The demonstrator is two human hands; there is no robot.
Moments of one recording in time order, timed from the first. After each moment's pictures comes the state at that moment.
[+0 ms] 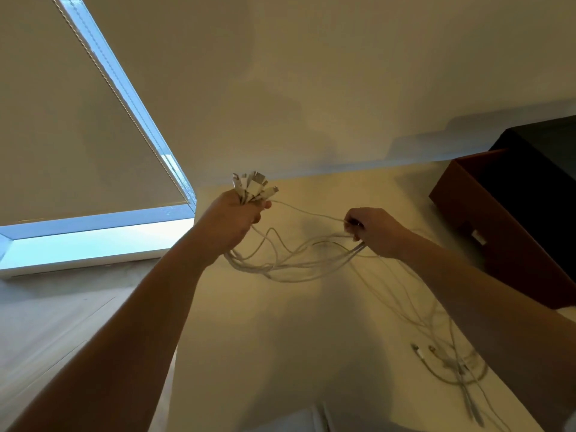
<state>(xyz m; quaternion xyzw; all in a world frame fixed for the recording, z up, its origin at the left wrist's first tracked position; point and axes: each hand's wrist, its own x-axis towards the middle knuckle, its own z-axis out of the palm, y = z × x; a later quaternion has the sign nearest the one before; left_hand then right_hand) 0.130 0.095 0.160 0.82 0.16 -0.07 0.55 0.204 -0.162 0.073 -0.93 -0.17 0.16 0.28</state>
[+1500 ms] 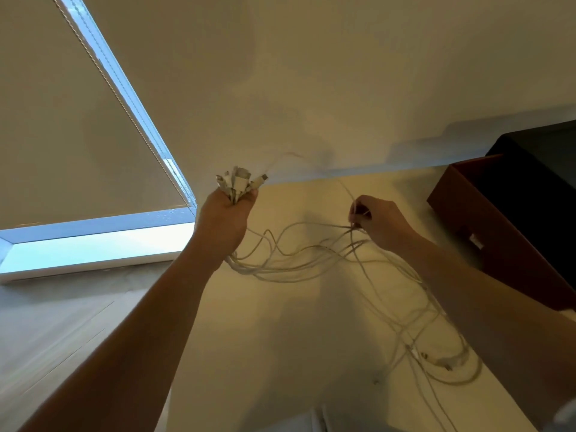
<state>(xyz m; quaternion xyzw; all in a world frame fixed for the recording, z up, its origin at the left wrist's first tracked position) 0.129 0.094 0.153 0.80 0.19 0.06 0.57 0.213 -0.164 0.080 -0.91 -0.09 0.07 0.39</state>
